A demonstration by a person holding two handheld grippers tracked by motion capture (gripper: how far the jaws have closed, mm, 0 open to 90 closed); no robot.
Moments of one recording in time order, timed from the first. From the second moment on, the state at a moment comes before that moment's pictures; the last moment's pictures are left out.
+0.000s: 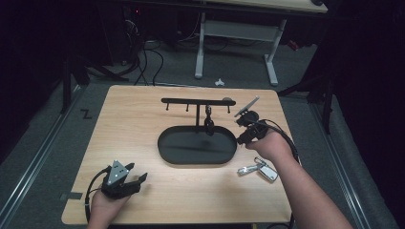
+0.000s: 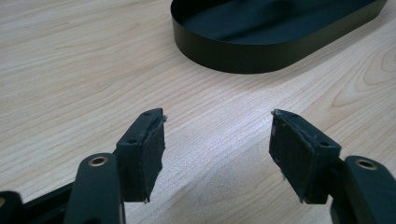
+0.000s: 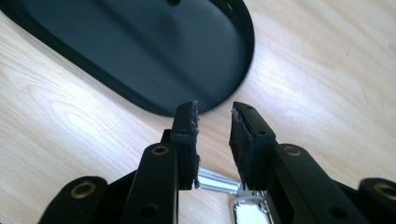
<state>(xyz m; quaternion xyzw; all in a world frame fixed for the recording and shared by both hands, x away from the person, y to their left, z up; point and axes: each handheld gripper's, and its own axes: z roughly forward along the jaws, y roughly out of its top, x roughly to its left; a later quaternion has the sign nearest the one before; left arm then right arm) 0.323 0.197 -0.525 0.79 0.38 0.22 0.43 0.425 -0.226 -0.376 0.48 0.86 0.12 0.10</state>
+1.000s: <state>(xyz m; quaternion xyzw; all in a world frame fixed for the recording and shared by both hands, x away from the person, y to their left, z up) 0.322 0.194 -0.527 0.80 0.38 0.22 0.42 0.414 -0.318 -0.476 0.57 0.81 0.07 0.06</state>
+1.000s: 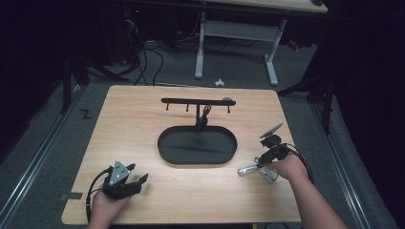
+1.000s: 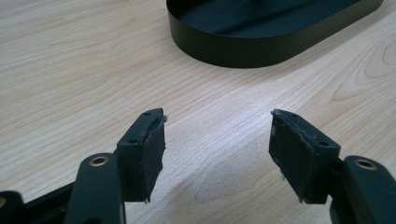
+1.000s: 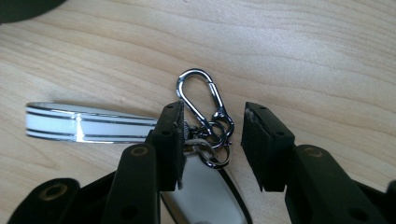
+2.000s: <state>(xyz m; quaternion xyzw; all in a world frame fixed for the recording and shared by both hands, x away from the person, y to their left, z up) 0.323 0.192 -0.527 0.80 0.37 0.22 0.42 0.428 -0.310 -0.483 0.58 0.81 0.06 0.05</state>
